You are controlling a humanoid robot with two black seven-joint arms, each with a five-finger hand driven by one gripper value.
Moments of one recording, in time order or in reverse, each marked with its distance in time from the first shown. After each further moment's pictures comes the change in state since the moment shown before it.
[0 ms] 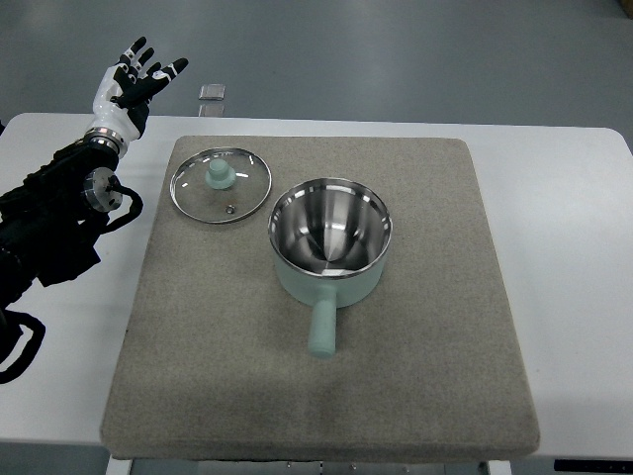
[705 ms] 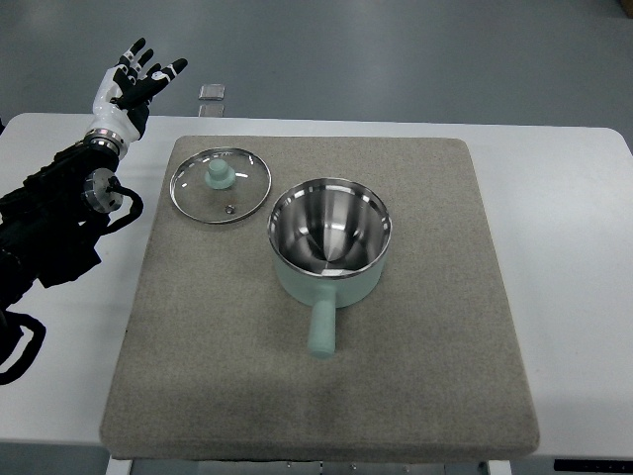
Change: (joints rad) left arm 0.007 -0.002 -0.002 0.000 -0.011 -0.003 0.000; right arm 0.000 0.000 -0.002 0.000 0.000 0.000 0.000
